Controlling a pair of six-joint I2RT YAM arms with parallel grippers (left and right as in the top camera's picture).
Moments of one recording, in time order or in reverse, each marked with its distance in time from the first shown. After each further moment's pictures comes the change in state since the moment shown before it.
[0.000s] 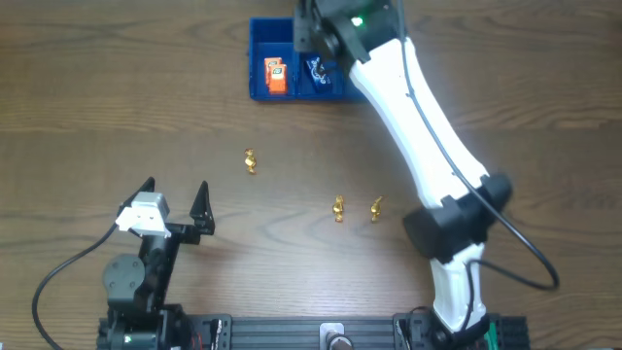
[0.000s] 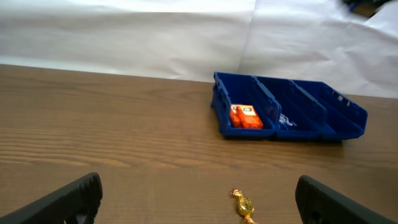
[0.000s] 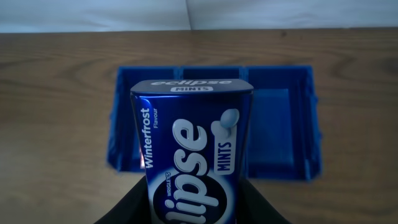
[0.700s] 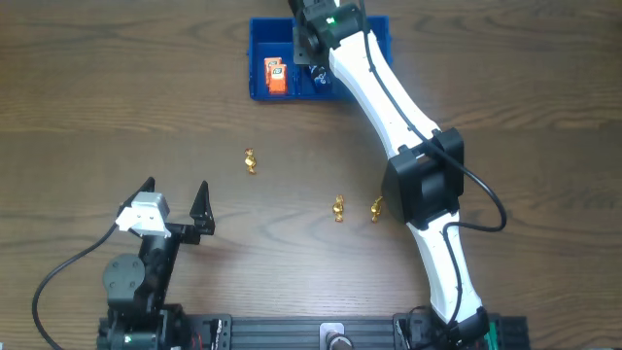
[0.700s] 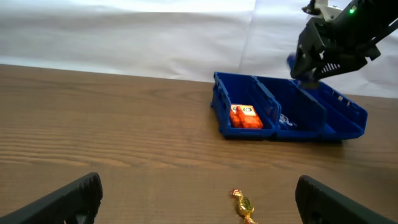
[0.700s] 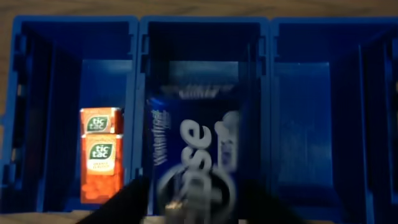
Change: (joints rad) left arm 0.000 0.000 0.000 0.000 0.000 0.000; right arm -0.045 0.227 -0.012 0.085 -0.050 -0.022
